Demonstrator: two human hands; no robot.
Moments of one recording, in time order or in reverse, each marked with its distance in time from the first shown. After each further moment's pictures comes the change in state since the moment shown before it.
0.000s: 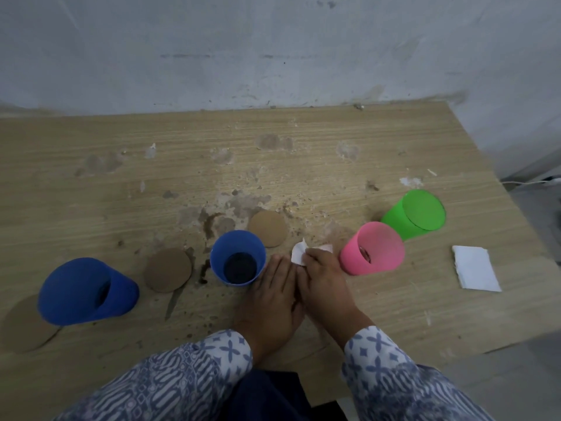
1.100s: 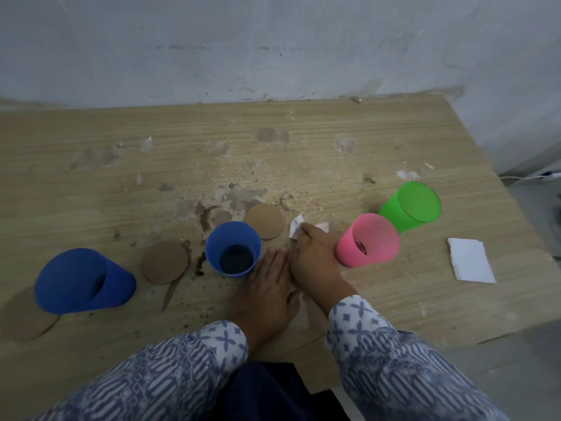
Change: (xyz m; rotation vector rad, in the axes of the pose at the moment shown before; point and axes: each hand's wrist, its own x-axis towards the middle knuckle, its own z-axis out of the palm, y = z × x) left_hand 0.000 0.000 -0.003 -0.004 -0.030 -0.024; right_hand 0.033 0.002 0.008 -0.128 -0.051 0.009
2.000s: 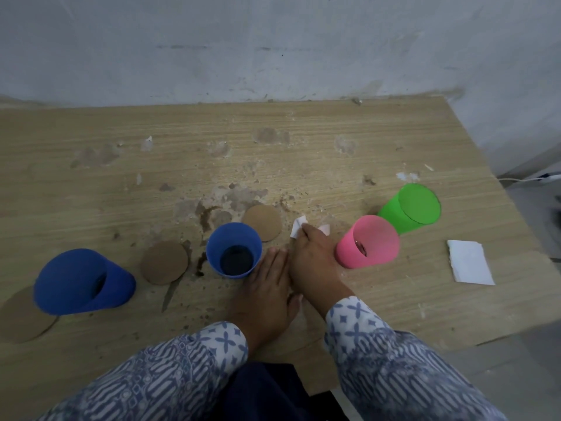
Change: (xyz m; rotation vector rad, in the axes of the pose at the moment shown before) left_hand 0.000 0.000 -0.005 -0.012 -0.044 0.002; right_hand 0.000 -0.003 0.006 -0.175 0.043 -0.016
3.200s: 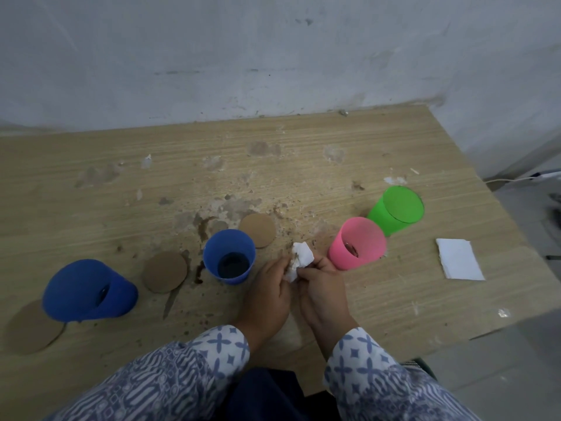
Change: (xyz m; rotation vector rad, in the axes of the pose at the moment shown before) left_hand 0.008 0.025 -0.042 -0.753 0.098 -0.218; right_hand -0.047 -0.017 -0.036 1.948 0.090 0.801
